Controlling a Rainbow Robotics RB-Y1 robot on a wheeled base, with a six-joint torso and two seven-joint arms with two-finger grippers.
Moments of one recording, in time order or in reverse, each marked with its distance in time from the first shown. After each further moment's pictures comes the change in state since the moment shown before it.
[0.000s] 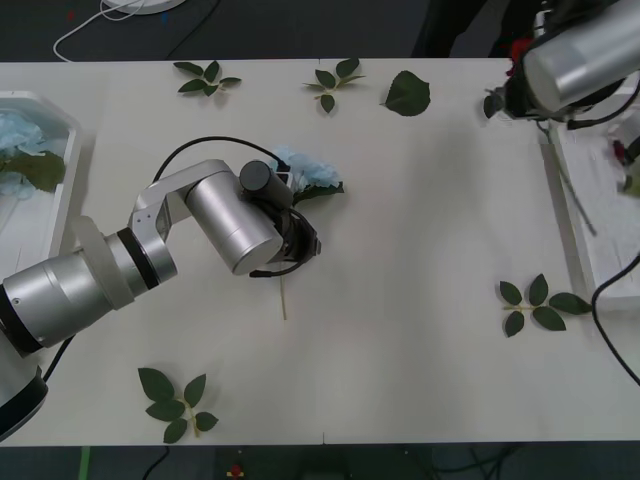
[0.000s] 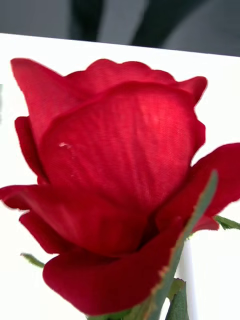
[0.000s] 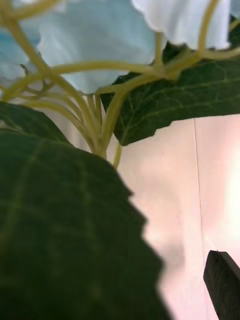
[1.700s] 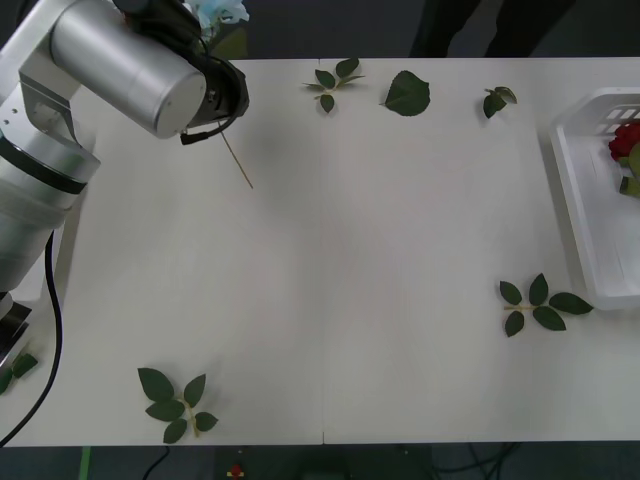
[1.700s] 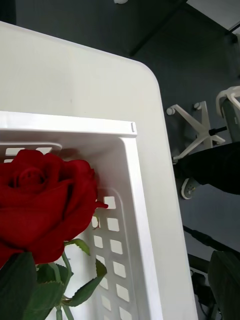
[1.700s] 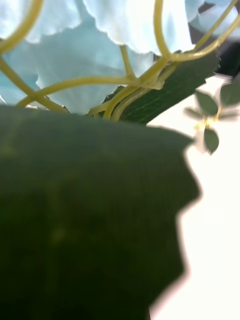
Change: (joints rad) right arm 0.155 -0.340 -0.093 0.311 -0.079 -0.439 0.287; left arm -0.024 0.047 0.548 -0.267 -0.224 0.318 0.000
